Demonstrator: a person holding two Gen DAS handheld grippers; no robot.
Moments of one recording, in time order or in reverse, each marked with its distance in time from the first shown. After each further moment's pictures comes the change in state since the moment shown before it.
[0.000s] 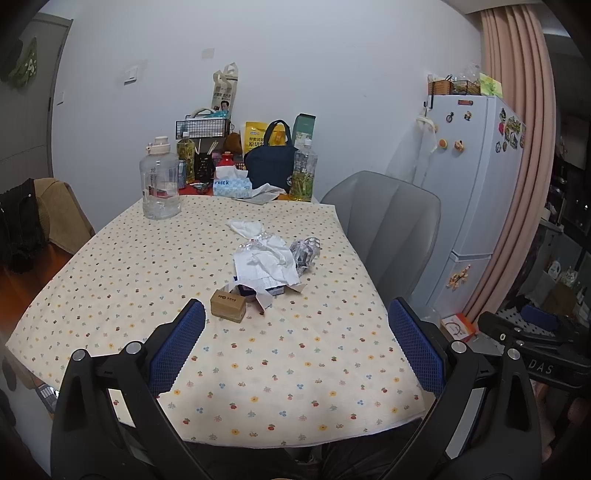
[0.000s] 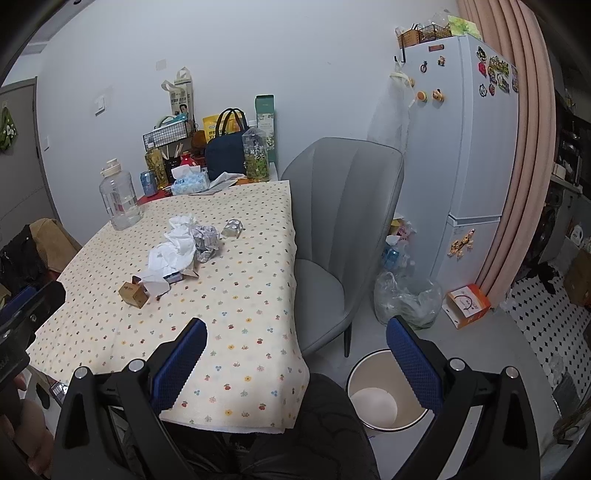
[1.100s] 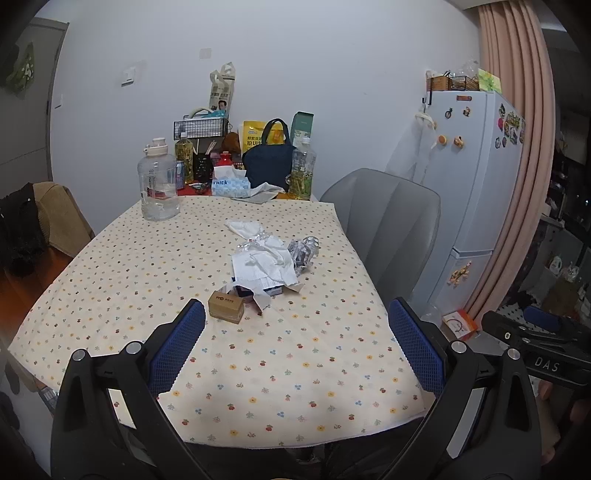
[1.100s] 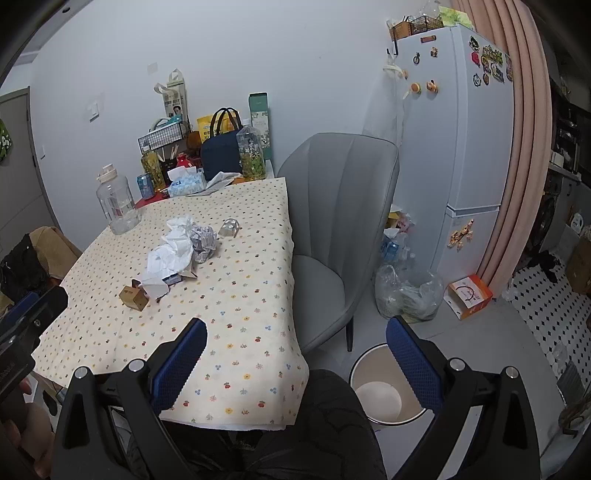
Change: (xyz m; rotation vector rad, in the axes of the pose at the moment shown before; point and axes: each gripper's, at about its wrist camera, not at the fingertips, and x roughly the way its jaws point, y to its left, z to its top) left arm 0.001 -0.004 0.004 0.013 0.012 0.002; right arm -0.002 -0.005 0.001 0.027 0.025 0.006
